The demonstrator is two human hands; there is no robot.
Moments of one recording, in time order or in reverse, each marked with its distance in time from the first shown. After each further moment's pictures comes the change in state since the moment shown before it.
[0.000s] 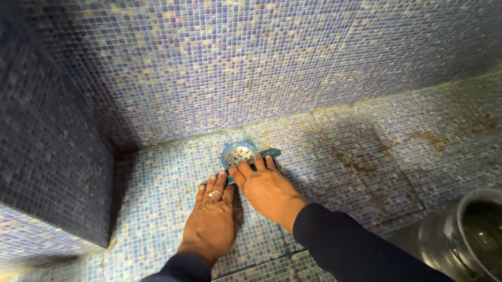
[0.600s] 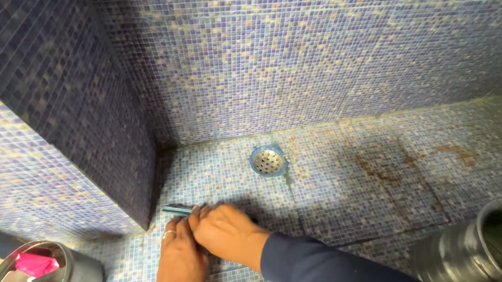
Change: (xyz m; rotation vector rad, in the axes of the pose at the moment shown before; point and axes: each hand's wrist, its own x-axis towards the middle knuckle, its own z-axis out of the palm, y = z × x) left_hand -0.120 -0.030 -0.033 -0.347 0.359 -0.376; right_hand 0.012 -0.128 -0.054 0.085 0.398 -0.299
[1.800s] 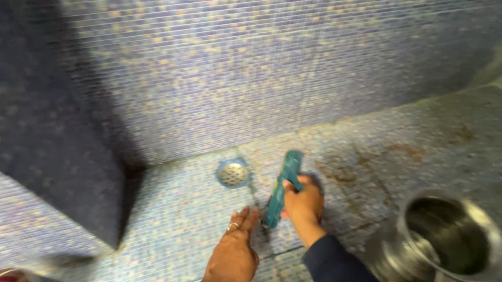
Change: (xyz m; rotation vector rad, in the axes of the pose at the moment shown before) left_hand 0.008 0.111 0.069 -0.157 -0.334 0.346; right_hand -0.125 0.129 -0.023 0.984 0.352 1.828
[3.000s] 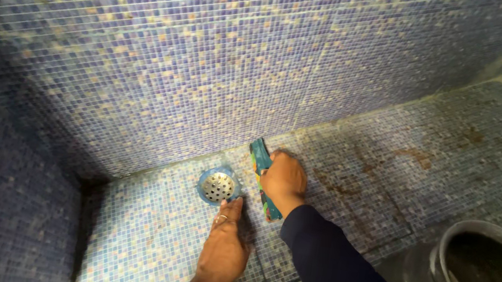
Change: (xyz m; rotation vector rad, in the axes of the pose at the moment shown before) left_hand 0.083 -0.050 0.031 -0.058 0.054 -0.116; right_hand 0.088 -0.031 0.052 -0.657 0.043 -0.393
